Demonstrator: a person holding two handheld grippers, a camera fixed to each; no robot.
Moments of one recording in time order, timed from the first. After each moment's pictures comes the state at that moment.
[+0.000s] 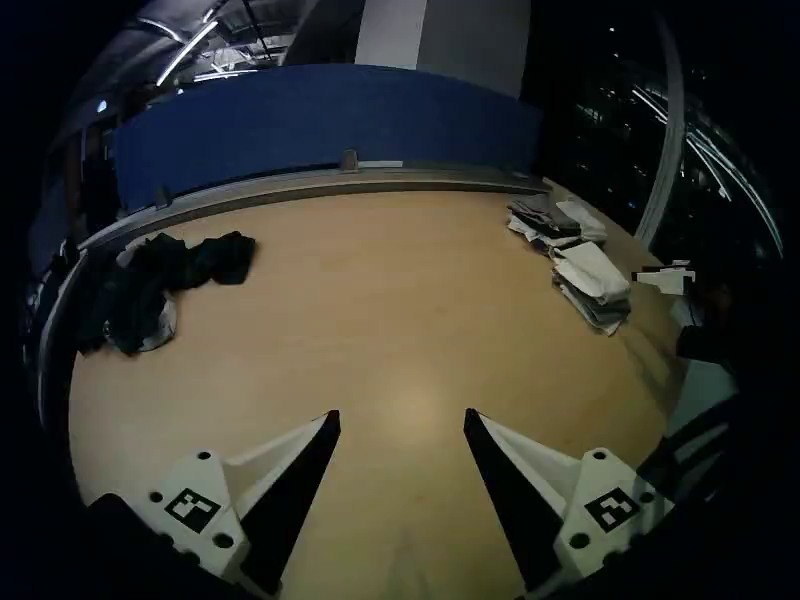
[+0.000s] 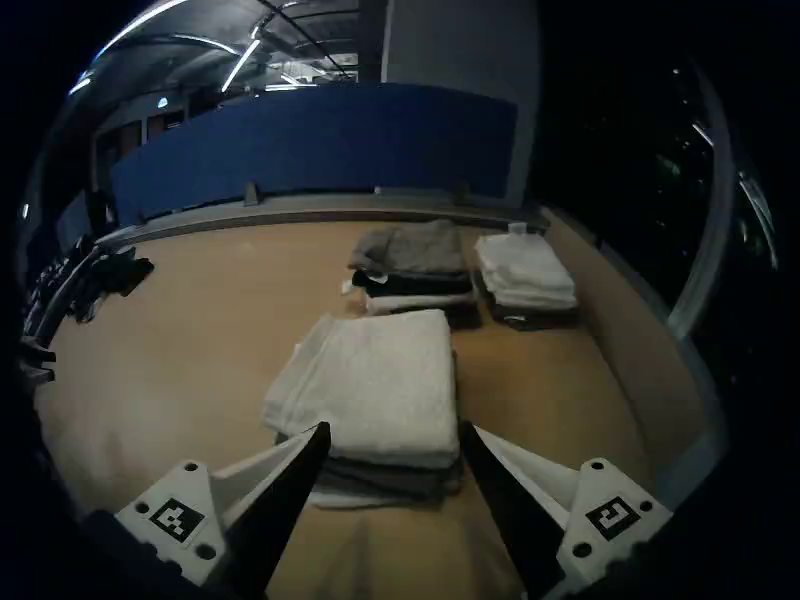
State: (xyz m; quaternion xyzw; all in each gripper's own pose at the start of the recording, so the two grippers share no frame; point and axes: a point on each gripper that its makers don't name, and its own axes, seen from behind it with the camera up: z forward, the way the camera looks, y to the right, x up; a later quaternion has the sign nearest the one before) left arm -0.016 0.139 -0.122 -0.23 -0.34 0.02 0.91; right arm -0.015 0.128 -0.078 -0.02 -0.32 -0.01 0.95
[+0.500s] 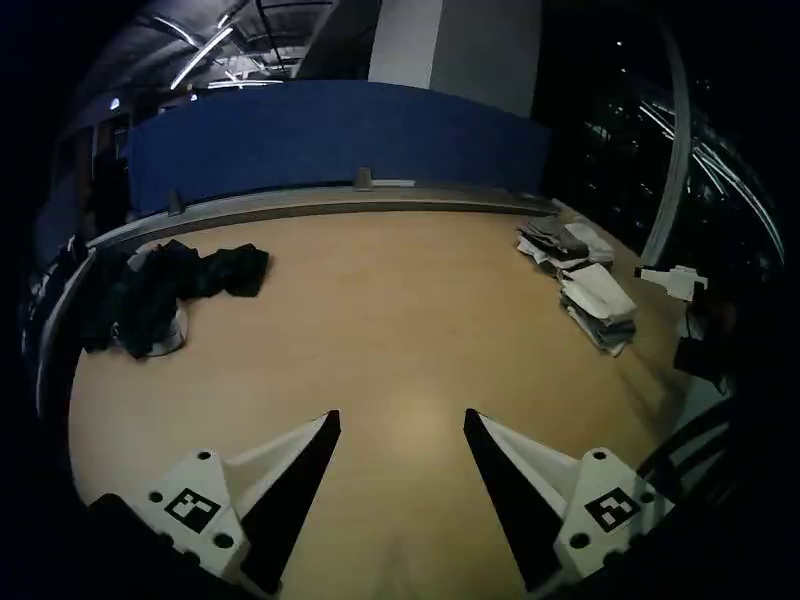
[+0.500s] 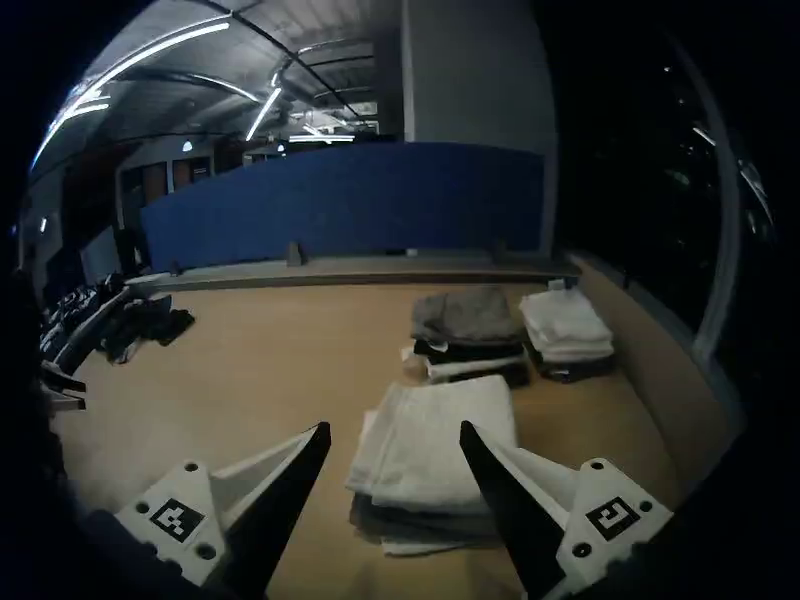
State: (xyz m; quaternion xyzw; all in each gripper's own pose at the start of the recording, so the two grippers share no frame) left arm -0.004 0.129 -0.112 -0.21 -0.32 0.00 0.93; right arm 0.032 0.069 -0.051 0.03 -0.23 0.01 0.97
